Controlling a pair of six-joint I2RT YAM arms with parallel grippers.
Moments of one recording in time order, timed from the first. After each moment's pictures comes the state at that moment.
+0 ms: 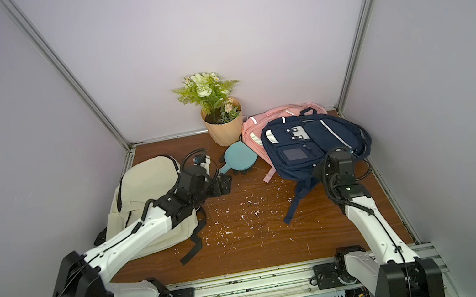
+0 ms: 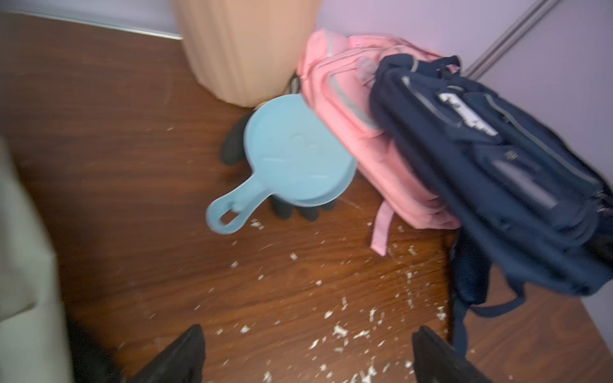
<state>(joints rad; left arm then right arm) -0.69 1.47 1.06 -0.20 -0.09 -0.52 -0.01 0.95 0.55 -0.14 0.03 0.74</state>
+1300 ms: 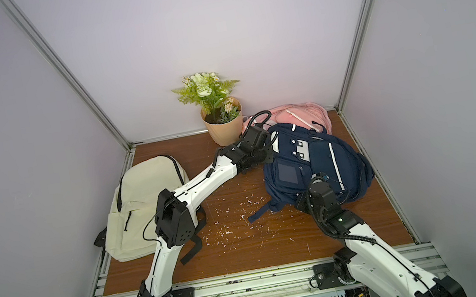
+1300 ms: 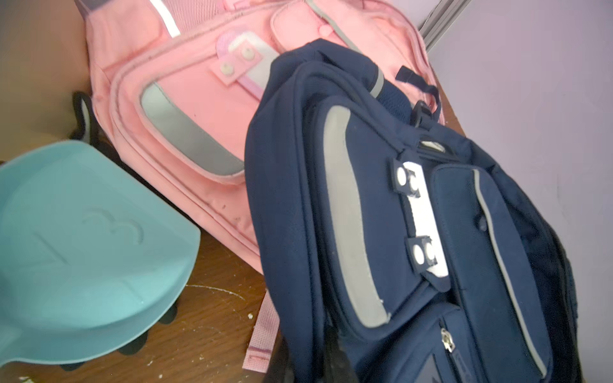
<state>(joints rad) -0.82 2.26 2.16 -0.63 -0.11 -0.52 0.43 0.80 0.37 -0.13 0.08 0.81</state>
